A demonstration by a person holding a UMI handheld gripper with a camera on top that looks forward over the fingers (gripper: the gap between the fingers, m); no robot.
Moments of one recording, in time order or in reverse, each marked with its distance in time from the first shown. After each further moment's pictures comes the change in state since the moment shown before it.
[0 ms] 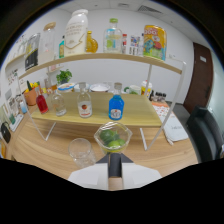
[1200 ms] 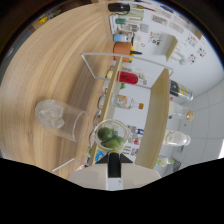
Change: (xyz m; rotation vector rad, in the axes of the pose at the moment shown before) arm -0.038 -0.074 0.000 0.487 0.382 -1.756
